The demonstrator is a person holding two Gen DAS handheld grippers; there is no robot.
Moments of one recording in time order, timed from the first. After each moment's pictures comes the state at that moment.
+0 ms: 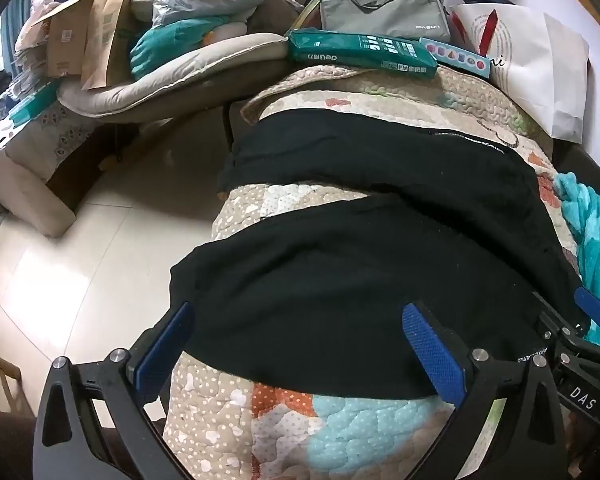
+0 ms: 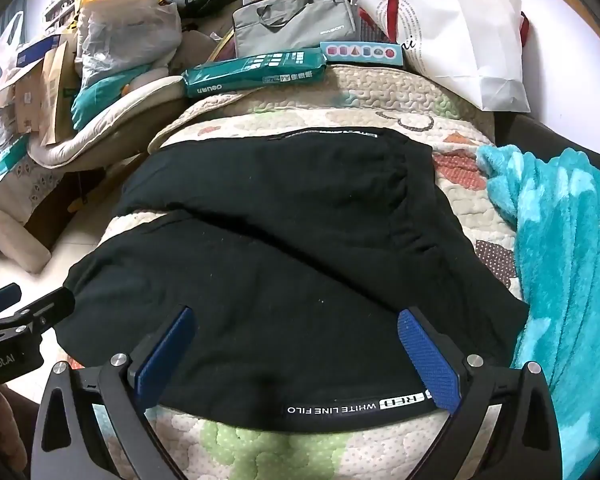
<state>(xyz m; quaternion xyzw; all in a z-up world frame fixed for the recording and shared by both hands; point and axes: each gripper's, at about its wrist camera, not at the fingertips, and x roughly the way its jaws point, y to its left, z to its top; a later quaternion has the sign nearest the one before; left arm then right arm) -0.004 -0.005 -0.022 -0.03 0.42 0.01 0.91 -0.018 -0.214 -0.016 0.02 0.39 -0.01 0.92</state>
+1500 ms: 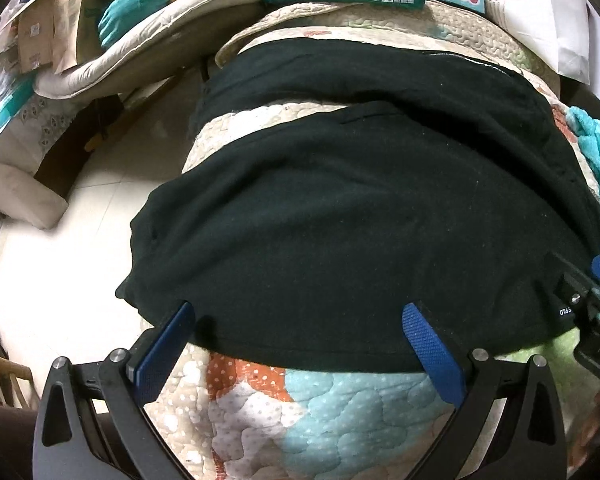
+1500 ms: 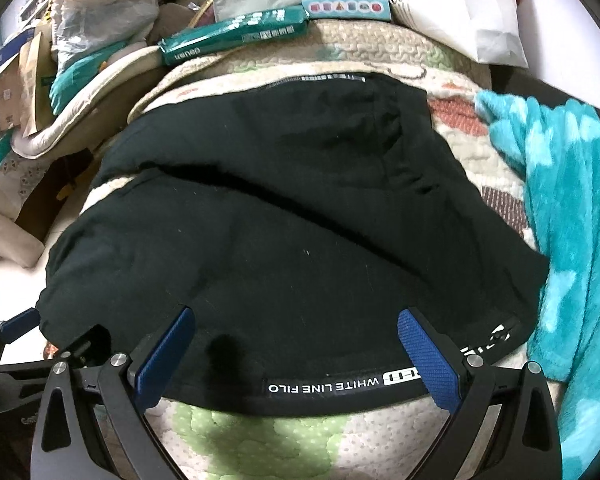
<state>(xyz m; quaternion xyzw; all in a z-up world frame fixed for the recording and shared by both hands) 0.002 -0.028 -0.071 0.01 0.50 0.00 0.87 -0.008 -0.231 -0.055 0.05 0.45 -0.02 0.89</state>
